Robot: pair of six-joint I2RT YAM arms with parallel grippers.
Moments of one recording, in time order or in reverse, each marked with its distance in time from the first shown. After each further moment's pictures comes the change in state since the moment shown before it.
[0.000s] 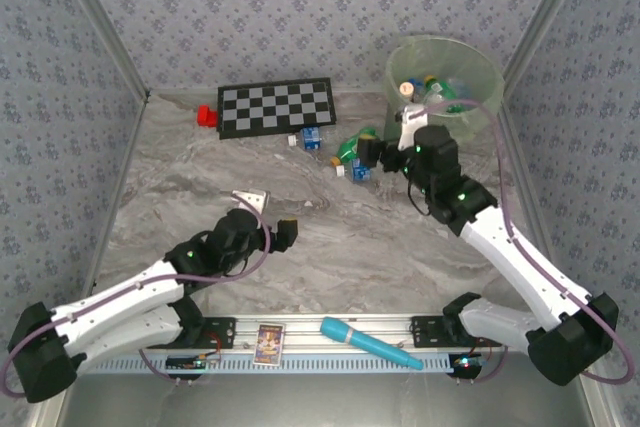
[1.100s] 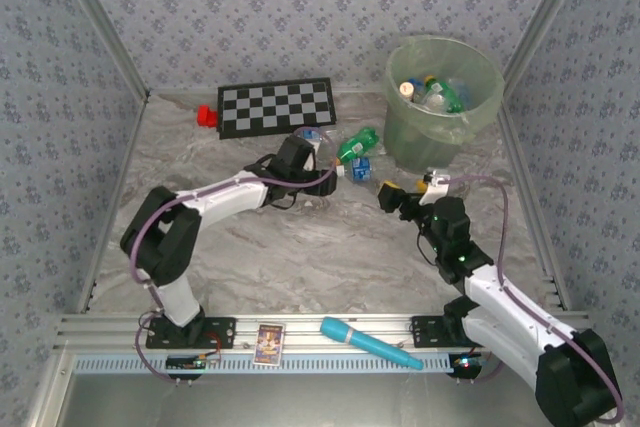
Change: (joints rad) left arm 0.196 0.888 0.634 0.050 0.381 0.106; right arm -0.120 -0.283 -0.666 0.523 -0.047 0.193
